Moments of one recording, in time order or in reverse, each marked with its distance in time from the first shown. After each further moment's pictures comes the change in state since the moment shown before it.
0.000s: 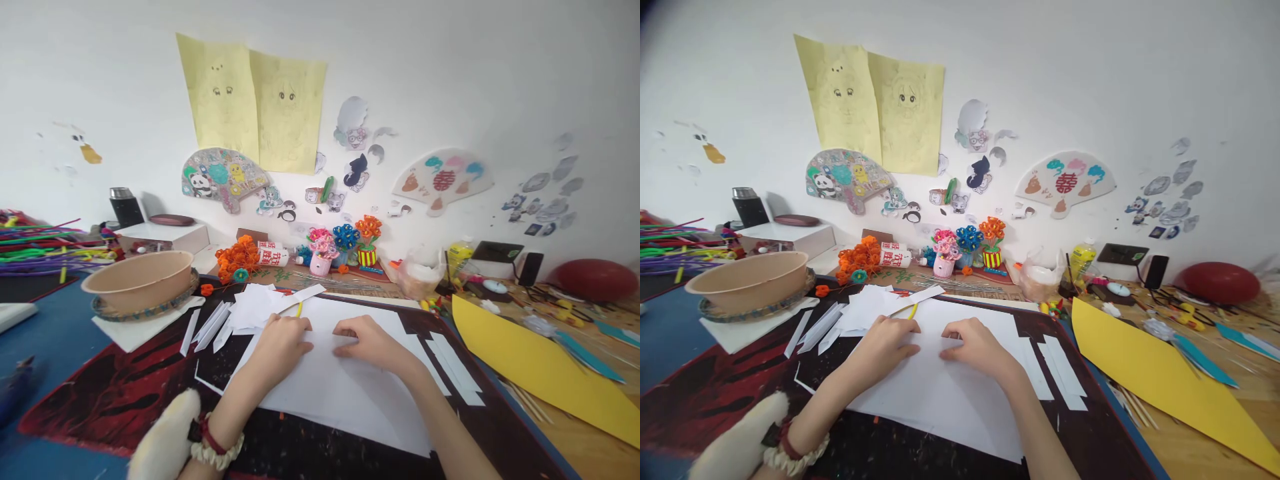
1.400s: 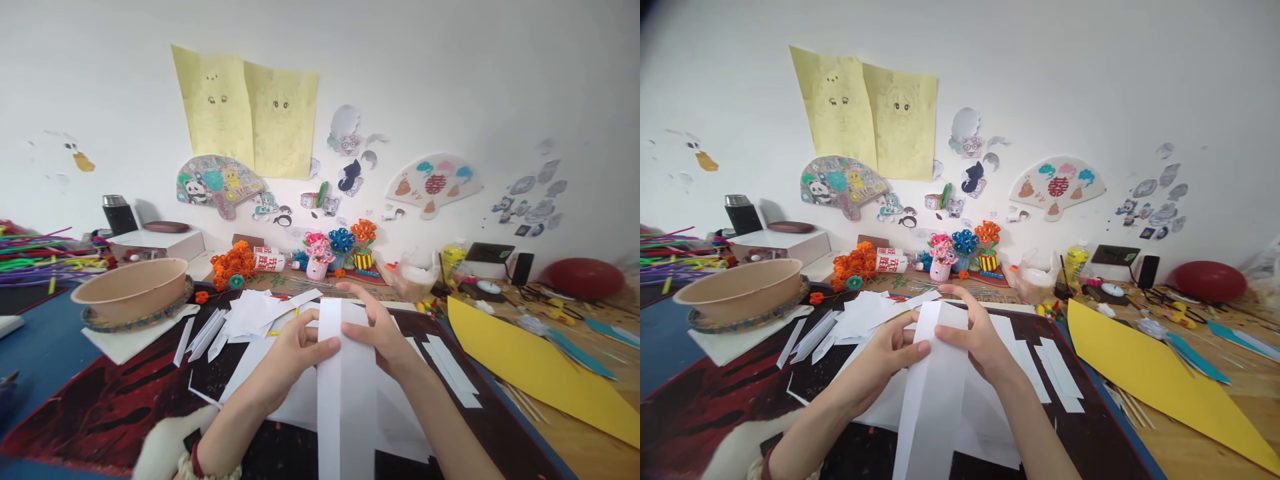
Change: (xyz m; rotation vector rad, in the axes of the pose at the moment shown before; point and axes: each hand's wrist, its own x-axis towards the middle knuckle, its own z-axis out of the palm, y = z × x) left_hand -0.019 0.042 -0.022 -1.608 -0.159 0.030; right_hand -0.015 -0.039 -0.012 1.107 0.186 -0.041
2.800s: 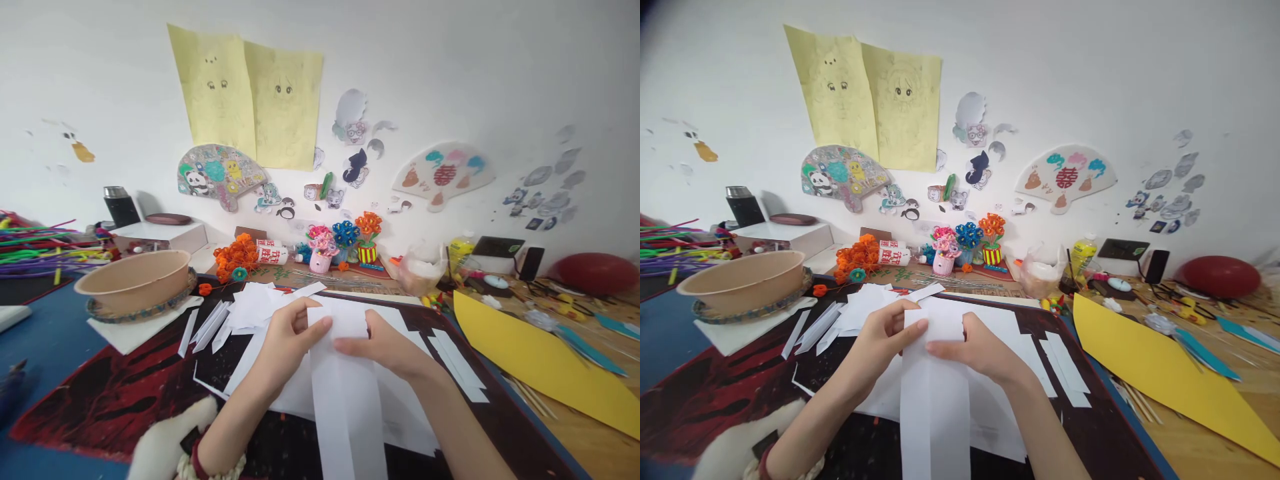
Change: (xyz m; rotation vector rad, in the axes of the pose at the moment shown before) left_hand 0.004 -0.005 -0.008 0.317 0.305 0.158; right_hand -0.006 0.003 -0.002 -0.295 -0.106 0.192
